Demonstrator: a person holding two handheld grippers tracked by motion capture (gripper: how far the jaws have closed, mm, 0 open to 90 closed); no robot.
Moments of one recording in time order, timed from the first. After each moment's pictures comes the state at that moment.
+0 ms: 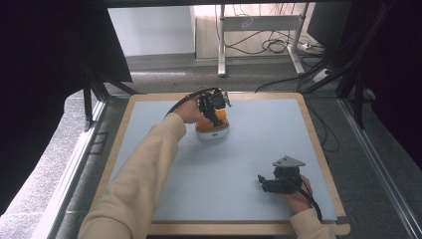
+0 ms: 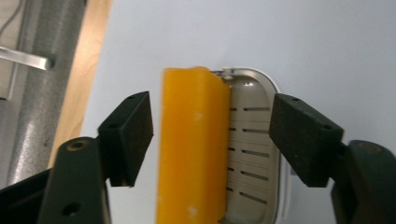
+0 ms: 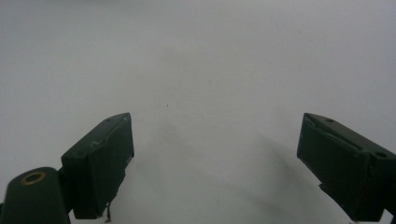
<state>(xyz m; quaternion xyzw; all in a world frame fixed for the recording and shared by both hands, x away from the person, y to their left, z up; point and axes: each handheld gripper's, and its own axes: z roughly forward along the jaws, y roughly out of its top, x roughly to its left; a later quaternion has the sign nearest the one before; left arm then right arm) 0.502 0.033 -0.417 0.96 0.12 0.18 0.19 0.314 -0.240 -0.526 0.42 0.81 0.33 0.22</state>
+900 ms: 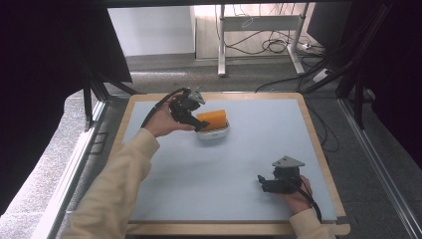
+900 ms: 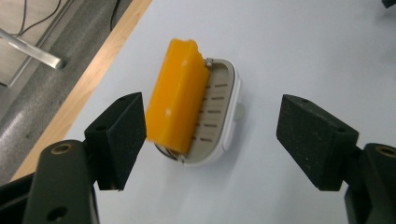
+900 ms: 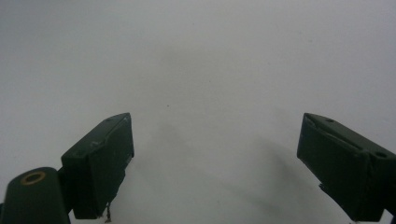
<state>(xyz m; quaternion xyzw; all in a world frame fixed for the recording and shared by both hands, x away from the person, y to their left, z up) 0.429 0.108 -0.379 0.91 0.22 0.17 0.30 0.314 -0.239 -0.525 0.42 0.82 0.33 0.23</state>
